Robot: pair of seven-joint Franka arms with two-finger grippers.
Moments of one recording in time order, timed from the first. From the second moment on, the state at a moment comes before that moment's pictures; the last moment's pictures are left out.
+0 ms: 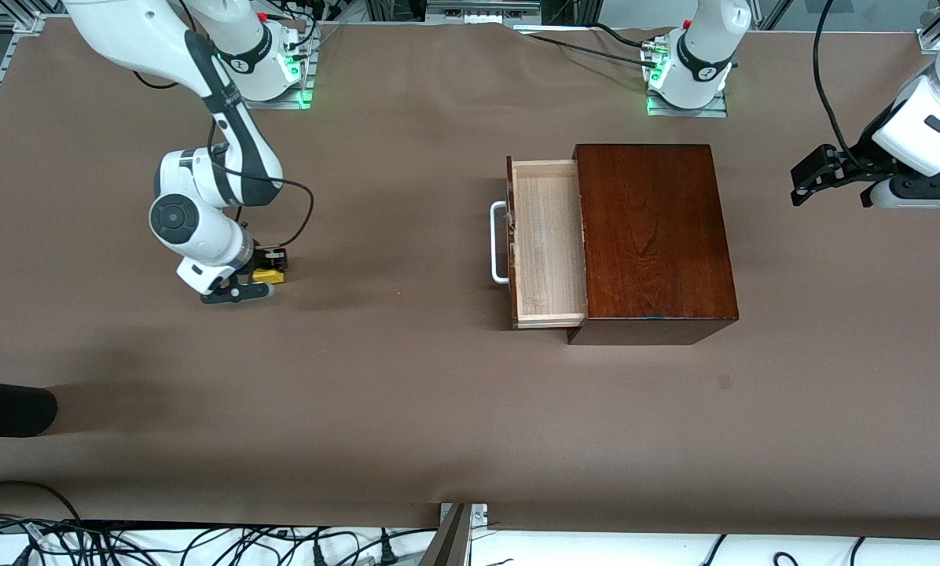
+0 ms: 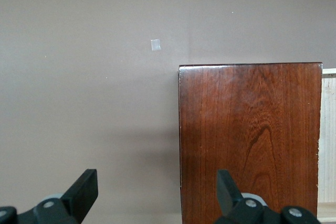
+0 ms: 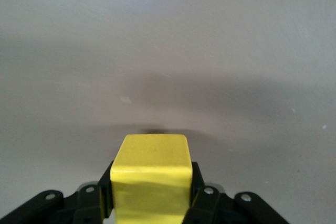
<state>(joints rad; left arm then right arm) -0.06 -0.06 -0.01 -1.71 0.01 1.66 -0.07 0.32 0.37 -0.09 -2.08 0.04 2.31 0.01</state>
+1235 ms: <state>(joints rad) -0.07 -0.06 -0.05 -1.70 0.01 1.66 -0.07 0.84 0.63 0.12 -1.22 -0.07 1.96 -0.26</state>
